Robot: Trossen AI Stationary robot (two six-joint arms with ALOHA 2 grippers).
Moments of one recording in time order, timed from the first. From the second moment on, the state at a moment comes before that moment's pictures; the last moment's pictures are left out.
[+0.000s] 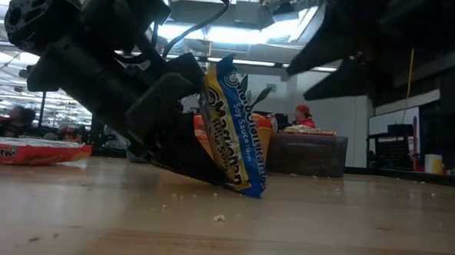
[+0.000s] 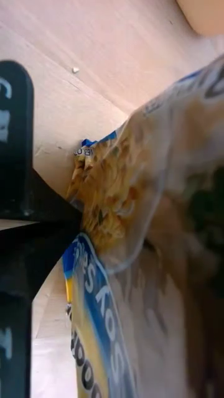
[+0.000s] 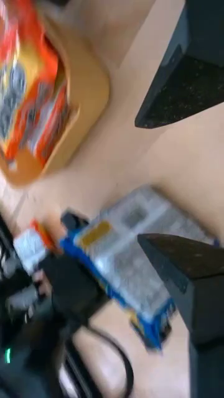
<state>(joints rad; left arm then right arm) -0.36 1.97 0.74 0.61 -0.45 -0.52 0.53 1.60 0.82 0.03 0.82 0.94</state>
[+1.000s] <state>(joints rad) -0.32 1.97 0.74 0.64 -0.45 -0.60 0.60 1.84 1.03 0.13 0.89 0.67</state>
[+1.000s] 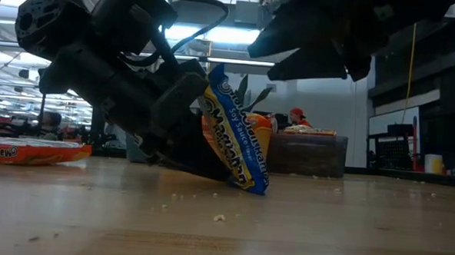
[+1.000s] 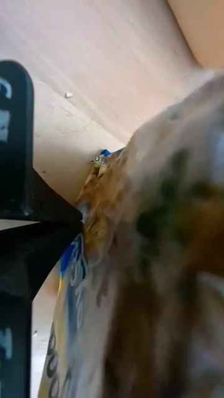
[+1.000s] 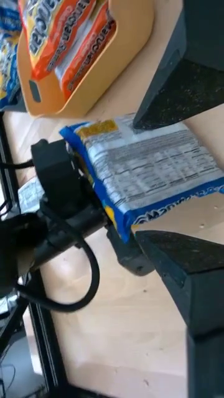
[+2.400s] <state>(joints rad) -0.31 1.97 0.84 0.72 -0.39 -0.57 0.65 1.99 1.31 -0.37 1.00 0.64</state>
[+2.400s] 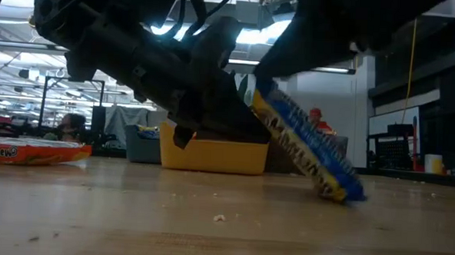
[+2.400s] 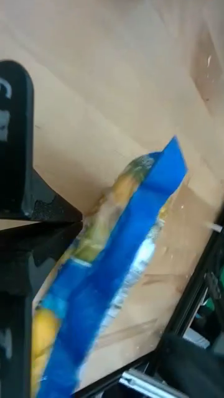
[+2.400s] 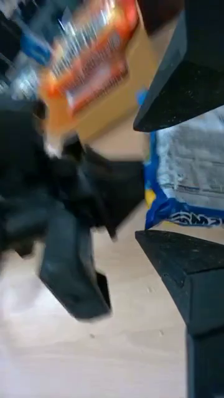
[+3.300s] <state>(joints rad) -0.33 1.97 0.83 0.85 -0.35 -0.63 0.71 2.05 1.33 -0.67 0.89 1.15</state>
